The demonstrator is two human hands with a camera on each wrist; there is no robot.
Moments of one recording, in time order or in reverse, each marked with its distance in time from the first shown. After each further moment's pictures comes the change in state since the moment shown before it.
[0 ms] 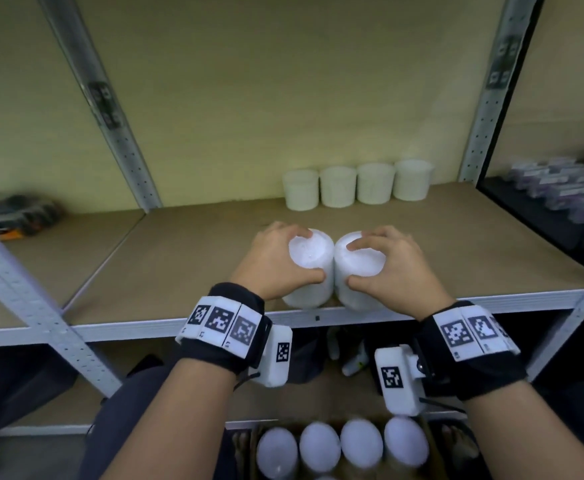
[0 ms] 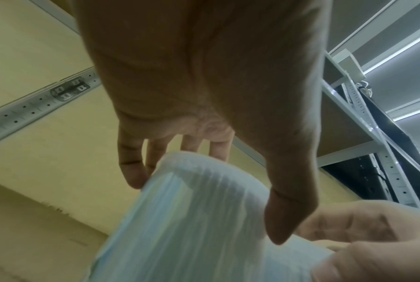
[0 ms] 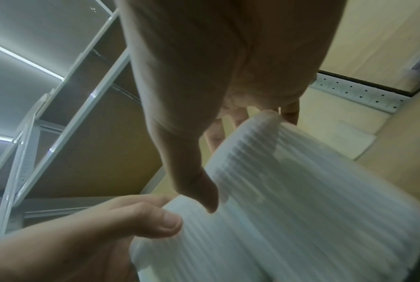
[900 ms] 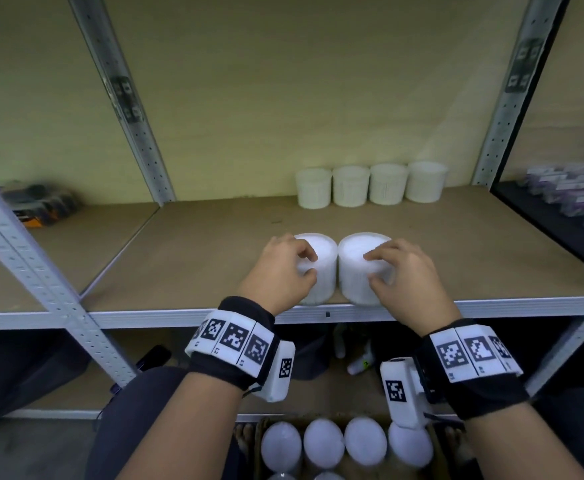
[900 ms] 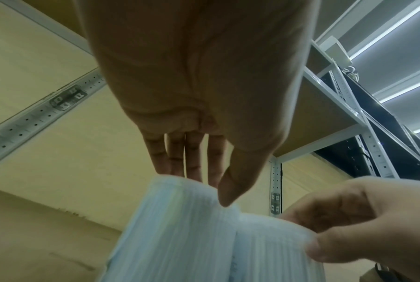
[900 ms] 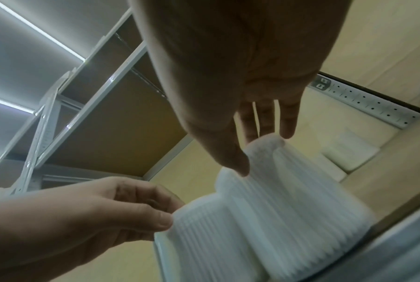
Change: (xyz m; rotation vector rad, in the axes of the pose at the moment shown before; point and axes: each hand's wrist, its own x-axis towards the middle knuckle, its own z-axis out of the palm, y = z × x) left_hand -0.018 -0.013 0.008 0.033 0.053 0.017; right_hand -0.006 0.010 0.019 -0.109 0.069 -0.055
